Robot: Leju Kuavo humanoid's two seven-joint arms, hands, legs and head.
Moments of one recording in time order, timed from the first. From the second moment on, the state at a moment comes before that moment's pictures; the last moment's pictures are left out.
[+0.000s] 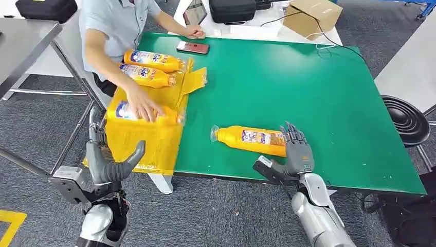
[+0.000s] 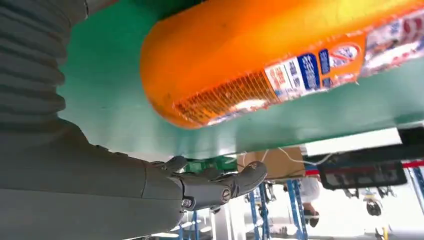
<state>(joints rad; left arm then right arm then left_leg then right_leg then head) -0.03 -0.13 -0.20 -1.64 0.00 0.32 -0.52 -0.39 -0.02 0.23 -0.75 0.98 -0.58 -0.18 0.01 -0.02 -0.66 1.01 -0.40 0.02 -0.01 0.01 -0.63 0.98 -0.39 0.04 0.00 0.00</state>
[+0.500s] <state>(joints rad) -0.08 -0.12 -0.23 -1.59 0.01 0.30 -0.50 -0.48 -0.01 0.21 -0.58 0.98 -0.61 -0.18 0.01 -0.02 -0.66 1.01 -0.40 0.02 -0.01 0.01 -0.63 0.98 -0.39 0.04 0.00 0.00</state>
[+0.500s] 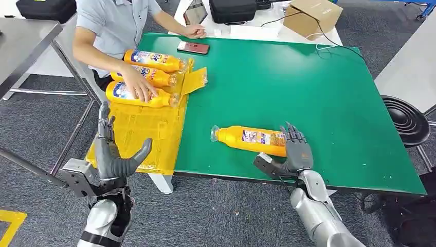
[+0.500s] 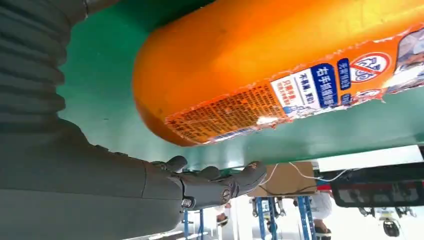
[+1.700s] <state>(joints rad) -0.20 -0.12 -0.30 -1.45 0.04 0.27 -0.48 -0.61 0.01 0.16 -0.41 0.91 -0.41 -0.29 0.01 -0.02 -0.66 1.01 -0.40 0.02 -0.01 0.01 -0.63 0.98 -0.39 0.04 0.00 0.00</state>
